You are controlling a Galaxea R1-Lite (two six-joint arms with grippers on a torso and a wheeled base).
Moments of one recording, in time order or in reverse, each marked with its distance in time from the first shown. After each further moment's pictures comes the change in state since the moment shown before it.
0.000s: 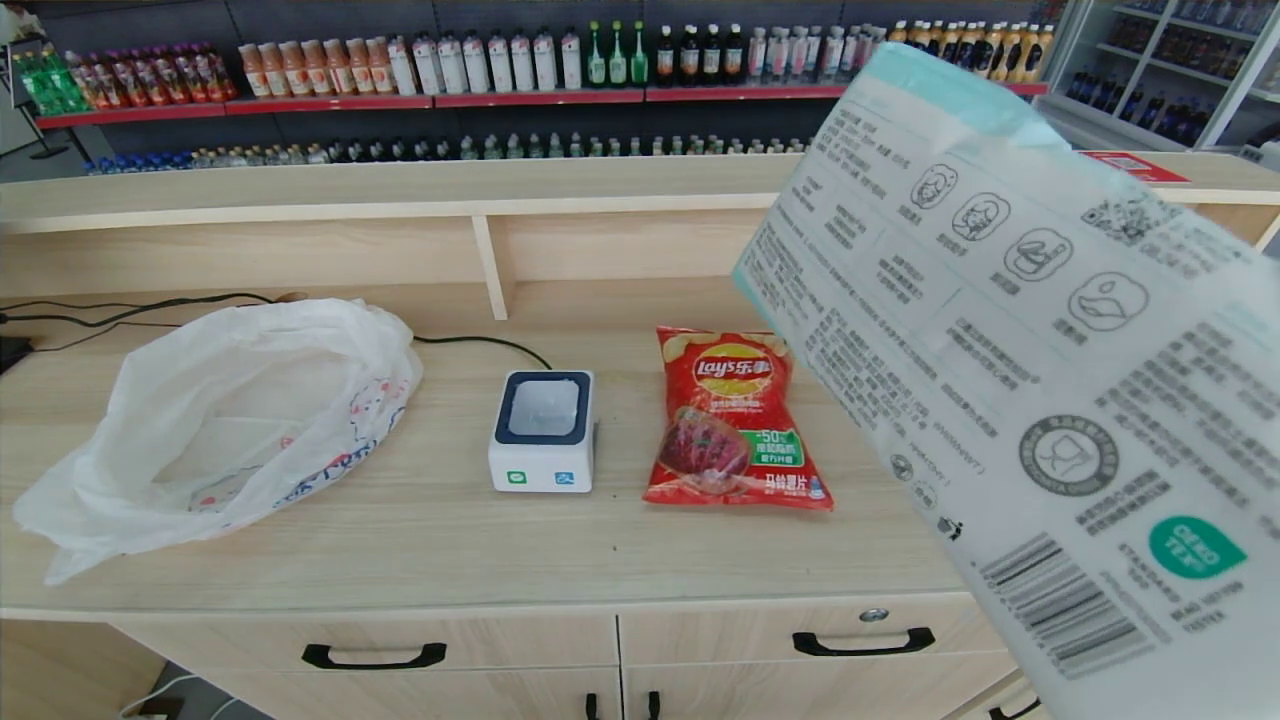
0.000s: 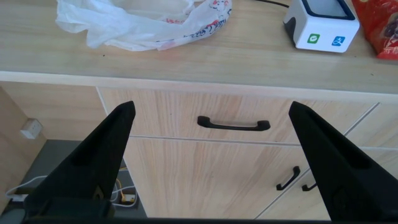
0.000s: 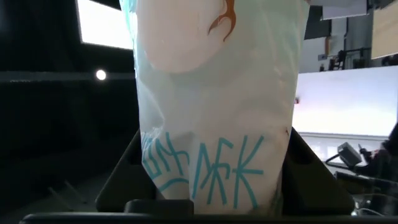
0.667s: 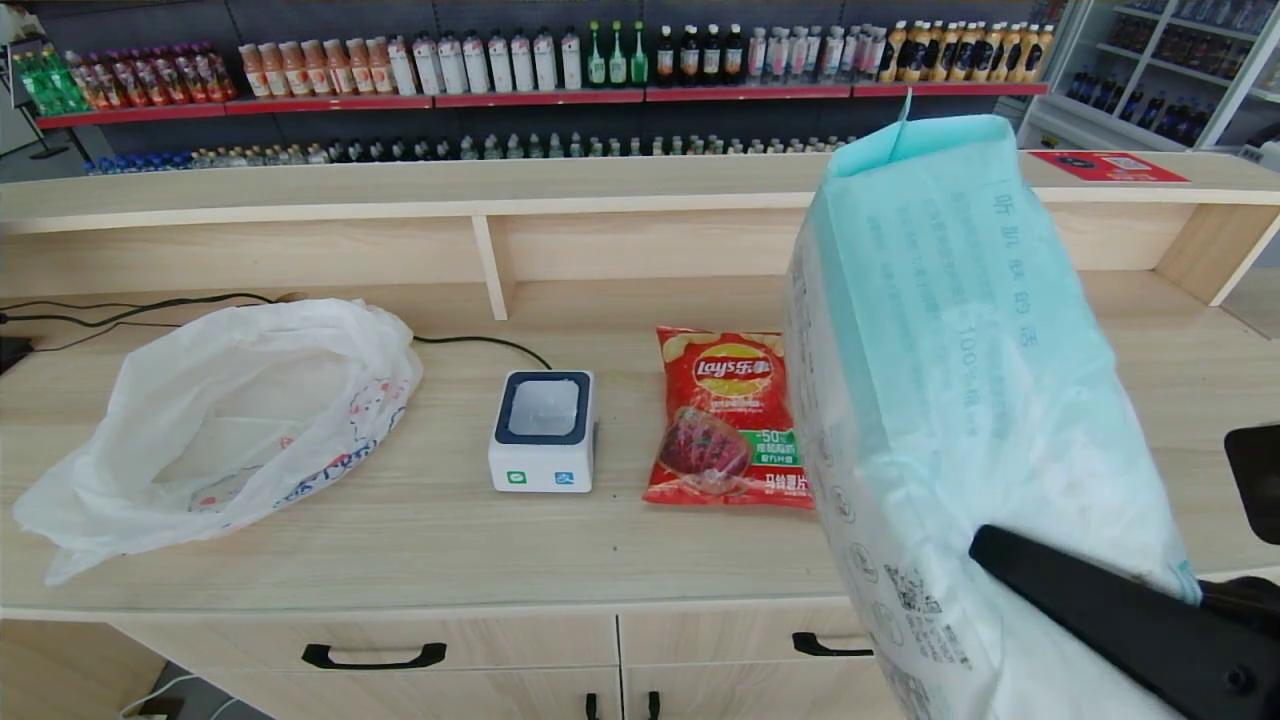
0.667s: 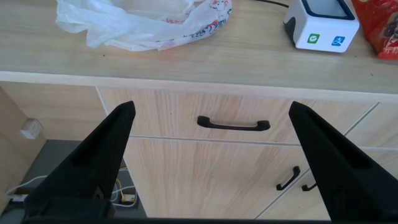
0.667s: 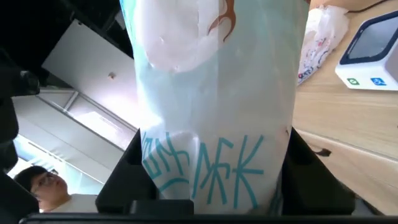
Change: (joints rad) left arm 0.000 0.000 0.000 0.000 0.000 0.000; right arm 0.020 0.018 0.153 0.001 -0.001 -0.917
